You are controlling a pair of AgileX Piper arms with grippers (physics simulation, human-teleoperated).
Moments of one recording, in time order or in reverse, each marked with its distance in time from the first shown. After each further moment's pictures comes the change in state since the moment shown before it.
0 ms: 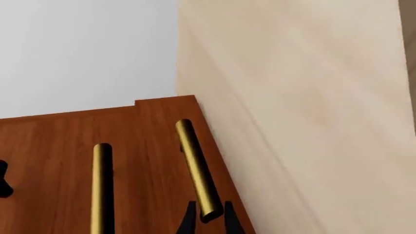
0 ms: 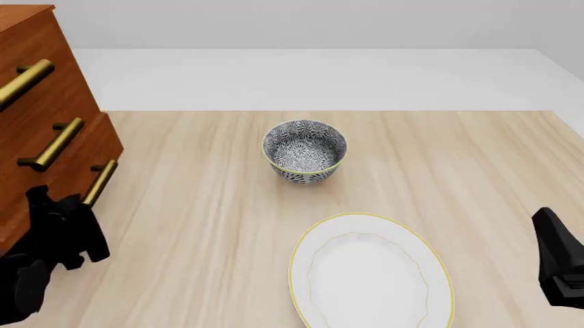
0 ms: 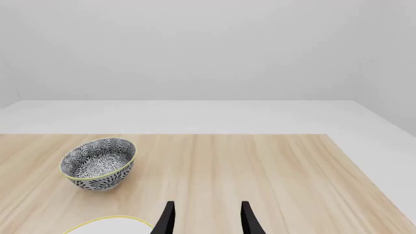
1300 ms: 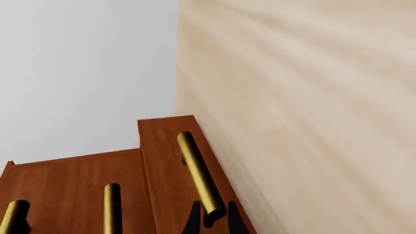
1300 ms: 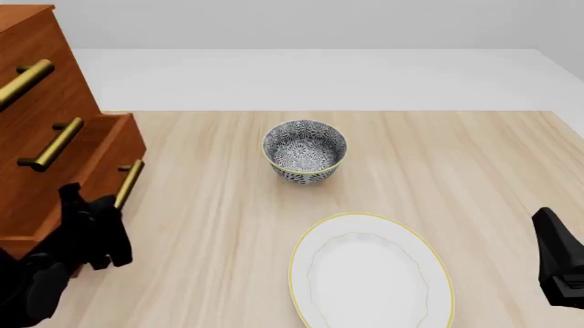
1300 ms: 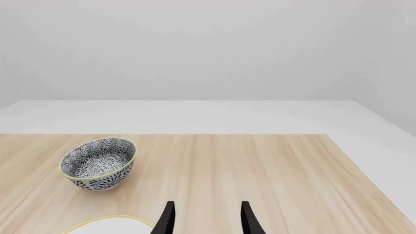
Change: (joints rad) left arm -0.175 -0.065 0.030 0.053 -0.045; right arm 0.000 0.000 0.000 0.000 0.000
